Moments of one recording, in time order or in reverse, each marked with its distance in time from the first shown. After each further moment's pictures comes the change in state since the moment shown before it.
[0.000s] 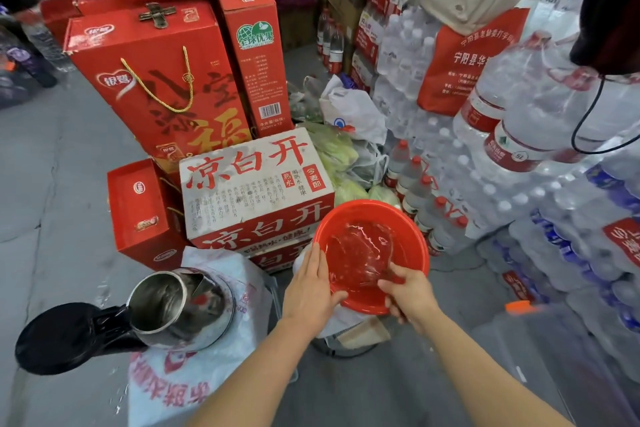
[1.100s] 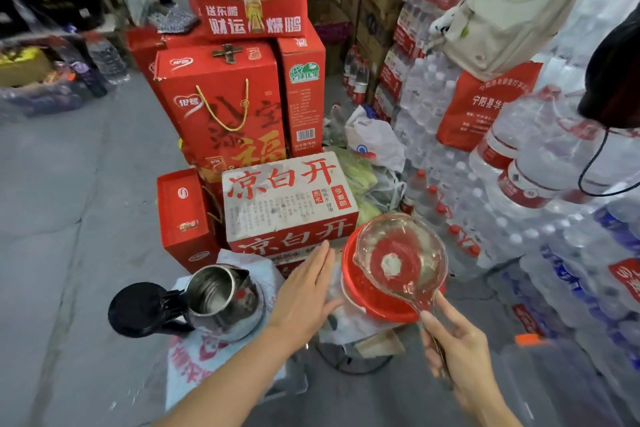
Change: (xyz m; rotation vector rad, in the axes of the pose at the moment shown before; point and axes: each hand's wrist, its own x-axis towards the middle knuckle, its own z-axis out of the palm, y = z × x) left_hand -0.072 -0.029 -0.096 0.136 0.205 0.229; right_hand -0.144 -0.014 -0.010 0.615 0.057 -0.205
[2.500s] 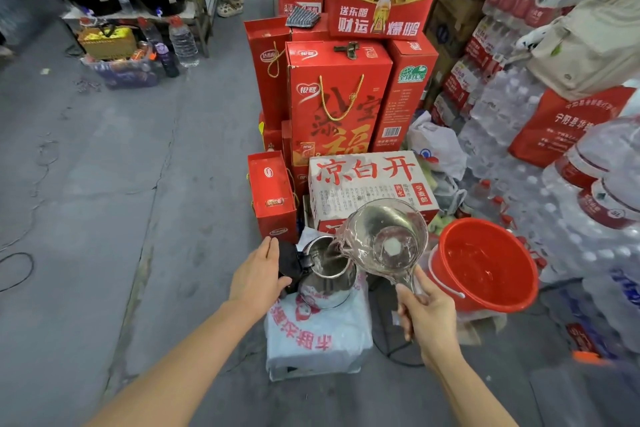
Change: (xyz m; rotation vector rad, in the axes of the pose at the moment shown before) left_hand -0.171 -0.214 -0.092 -0.019 -0.125 -0.502; right_hand -0.079 0.065 0.217 -0.323 -0.104 -0.096
